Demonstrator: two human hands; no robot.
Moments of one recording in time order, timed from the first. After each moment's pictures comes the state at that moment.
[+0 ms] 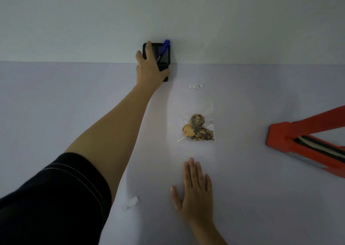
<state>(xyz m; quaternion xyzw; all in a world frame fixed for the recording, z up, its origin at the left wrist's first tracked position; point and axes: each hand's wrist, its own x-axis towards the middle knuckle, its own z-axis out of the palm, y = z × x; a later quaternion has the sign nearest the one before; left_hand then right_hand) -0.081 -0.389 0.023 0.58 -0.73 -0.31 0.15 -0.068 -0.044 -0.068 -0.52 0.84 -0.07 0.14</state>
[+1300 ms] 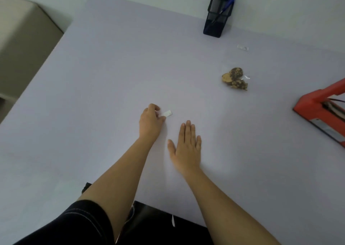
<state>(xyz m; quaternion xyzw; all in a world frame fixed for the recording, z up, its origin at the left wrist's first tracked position) 0.140 -0.076 -0.034 0.72 -0.58 -0.34 0.18 0.033 0.021 -0.051 -0.62 0.75 0.00 0.23</state>
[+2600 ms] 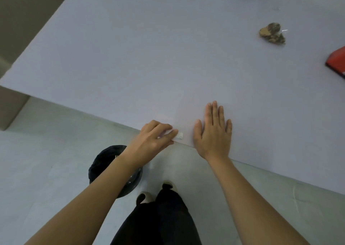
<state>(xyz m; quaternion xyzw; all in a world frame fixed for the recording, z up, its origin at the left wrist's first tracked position) 0.334 0.101 -0.098 0.33 -0.90 -0.09 0.26 0.135 0.124 -0.072 -0.58 0.81 -0.04 0.11</state>
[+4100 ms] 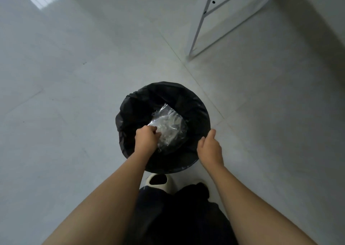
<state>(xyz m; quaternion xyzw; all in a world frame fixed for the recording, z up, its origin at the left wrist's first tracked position) 0.504 0.231 -0.531 0.86 -0.27 -0.42 0.13 0.327 0.173 -0.532 -0.65 0.68 0.10 0.33</state>
